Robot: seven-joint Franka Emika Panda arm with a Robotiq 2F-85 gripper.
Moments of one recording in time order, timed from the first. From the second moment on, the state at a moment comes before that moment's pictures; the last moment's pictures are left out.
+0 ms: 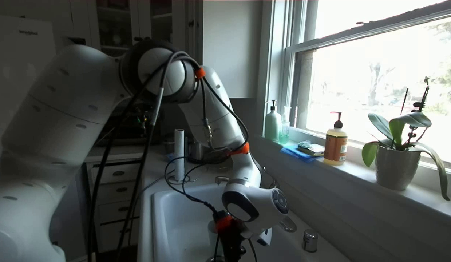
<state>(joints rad) -0.15 0.53 0.04 -2.19 0.86 2.28 -0.77</state>
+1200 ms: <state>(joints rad) -0.14 0.66 0.13 -2.08 0.92 2.43 -0.80</state>
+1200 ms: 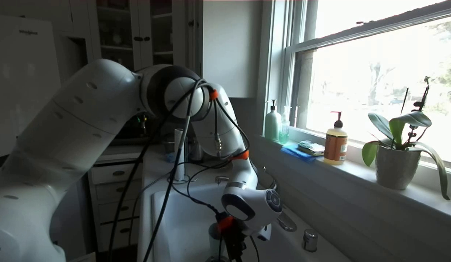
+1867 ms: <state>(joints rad) -0.13 0.68 0.13 -2.06 0.92 2.48 -0.80</state>
